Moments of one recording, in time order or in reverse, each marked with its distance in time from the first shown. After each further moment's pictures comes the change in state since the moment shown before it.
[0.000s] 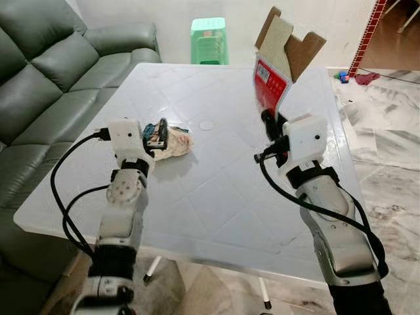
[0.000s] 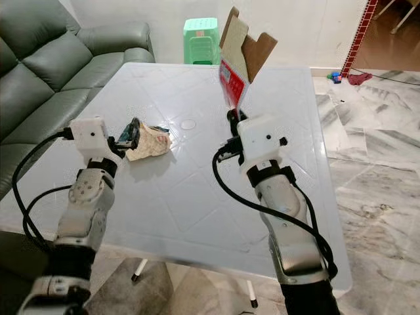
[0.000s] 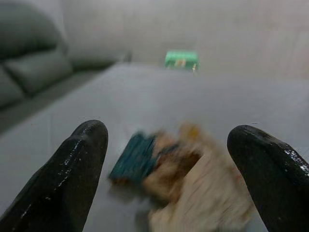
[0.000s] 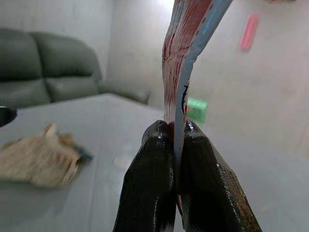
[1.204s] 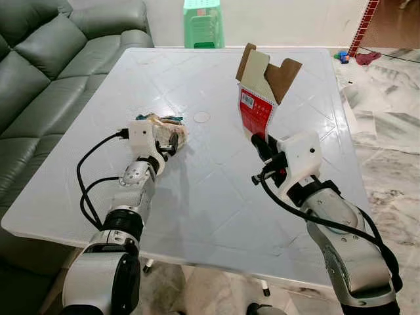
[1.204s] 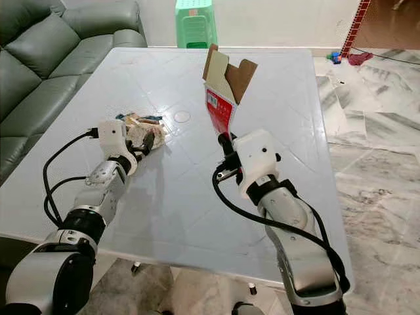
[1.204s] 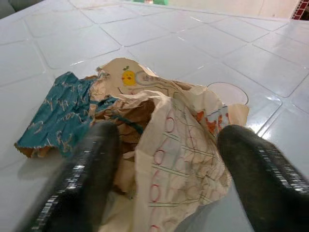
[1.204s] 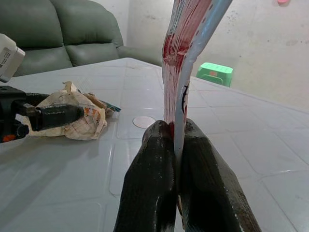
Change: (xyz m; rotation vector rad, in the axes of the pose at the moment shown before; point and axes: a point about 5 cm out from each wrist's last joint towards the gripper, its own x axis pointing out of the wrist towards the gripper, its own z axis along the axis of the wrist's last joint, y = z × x) left arm 0.027 -0.022 -0.013 -0.046 0.131 -0.138; right arm -0.010 0.005 0.002 0.007 0.078 0.095
